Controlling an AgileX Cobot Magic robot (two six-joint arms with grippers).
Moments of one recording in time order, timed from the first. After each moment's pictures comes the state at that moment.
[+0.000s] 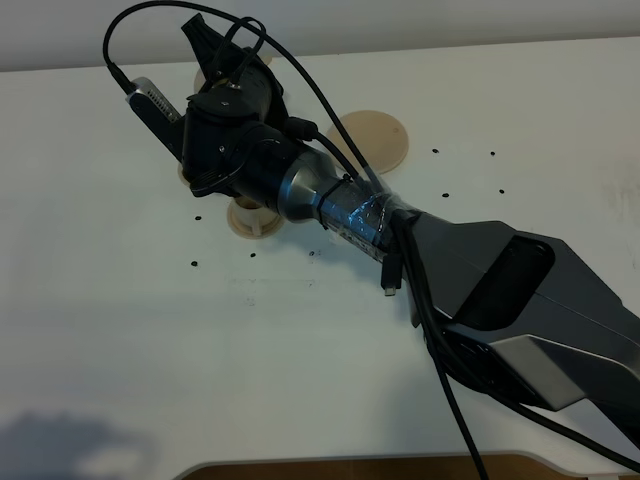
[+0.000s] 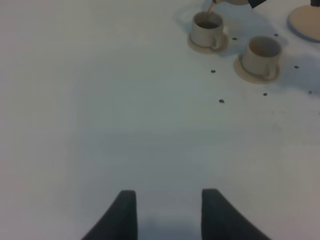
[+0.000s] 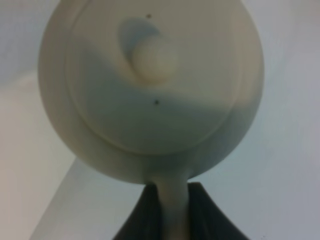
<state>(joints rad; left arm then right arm) 0.04 0.00 -0.51 -0.07 1.05 0.12 0.92 2.68 -2.53 -1.06 0.90 -0.86</state>
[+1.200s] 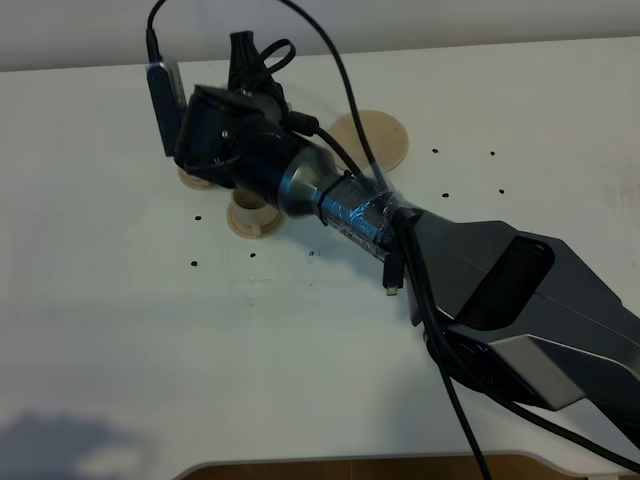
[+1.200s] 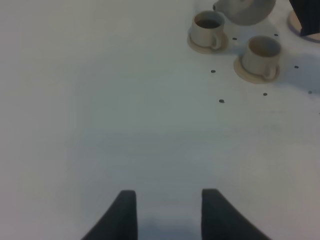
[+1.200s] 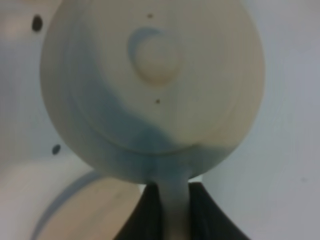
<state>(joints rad) 0.04 0.00 -0.51 -0.07 1.05 0.12 0.92 2.68 -2.59 -0.79 1.08 -0.54</state>
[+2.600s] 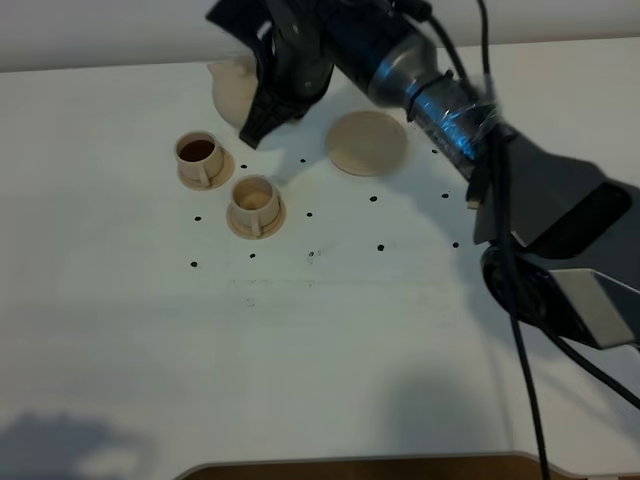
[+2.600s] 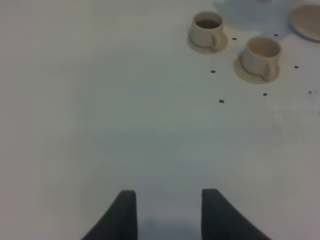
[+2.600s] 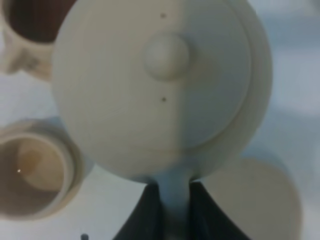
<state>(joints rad) 0.04 0.00 -0.51 -0.07 1.05 0.12 0.72 2.59 -2.70 -0.14 1.23 -0.28</state>
